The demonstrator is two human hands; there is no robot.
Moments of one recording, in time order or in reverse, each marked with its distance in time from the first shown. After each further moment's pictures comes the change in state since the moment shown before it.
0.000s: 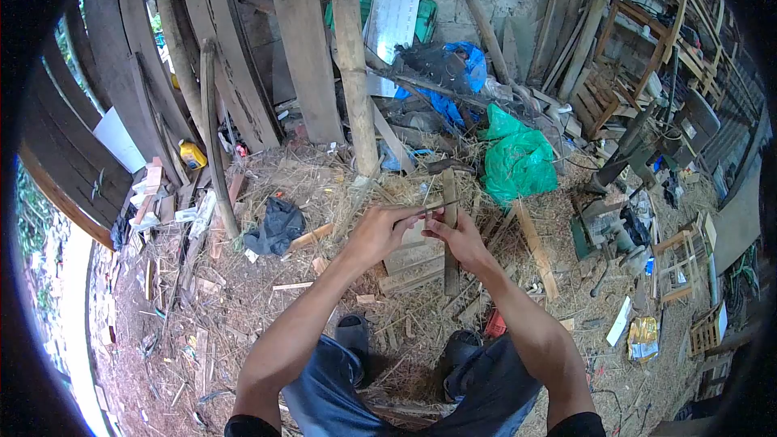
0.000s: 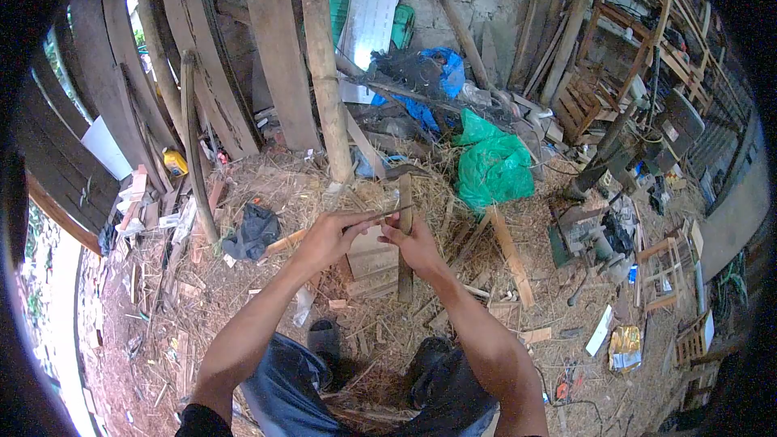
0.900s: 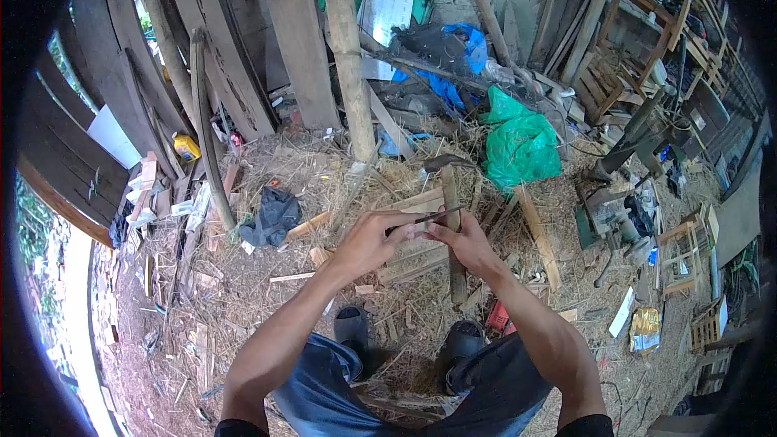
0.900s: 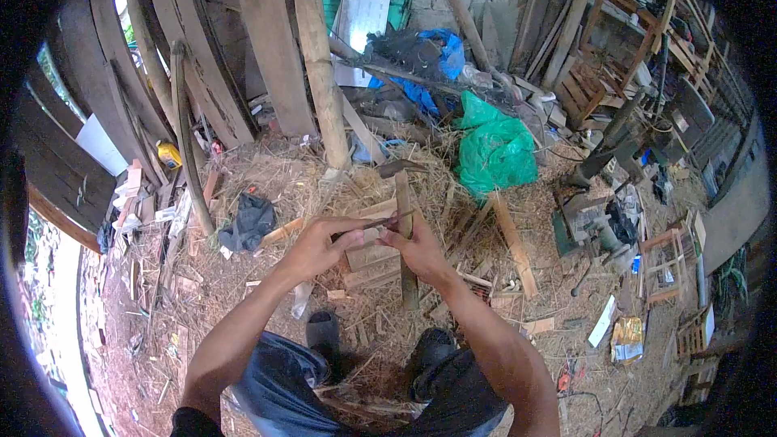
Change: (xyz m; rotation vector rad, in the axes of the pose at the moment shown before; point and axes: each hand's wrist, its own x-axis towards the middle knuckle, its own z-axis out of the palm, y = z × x) left_hand -0.013 -0.006 0.004 -0.110 -0.100 -0.002; right_hand -0.016 0.002 -0.007 -0.071 -0.049 0.093
